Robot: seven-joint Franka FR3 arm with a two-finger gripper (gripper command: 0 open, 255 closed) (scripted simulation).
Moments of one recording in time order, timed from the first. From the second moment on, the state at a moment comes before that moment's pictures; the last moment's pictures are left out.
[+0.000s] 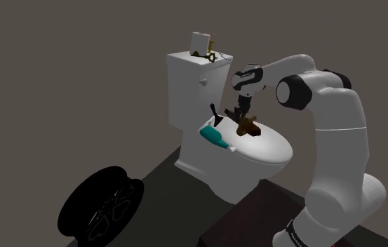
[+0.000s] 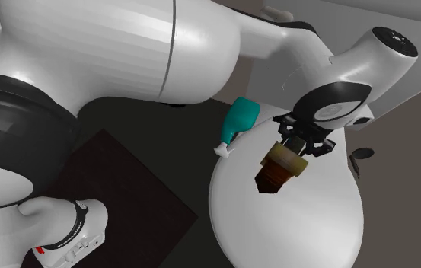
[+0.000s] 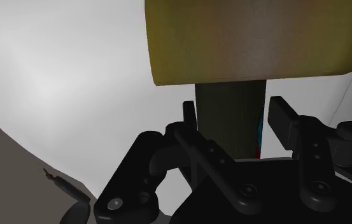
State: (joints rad) arm -0.30 0.61 -0.33 -1.46 0.13 1.98 -0.63
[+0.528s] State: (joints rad) arm -0.30 0.58 -0.33 -1.41 0.12 1.89 -0.62
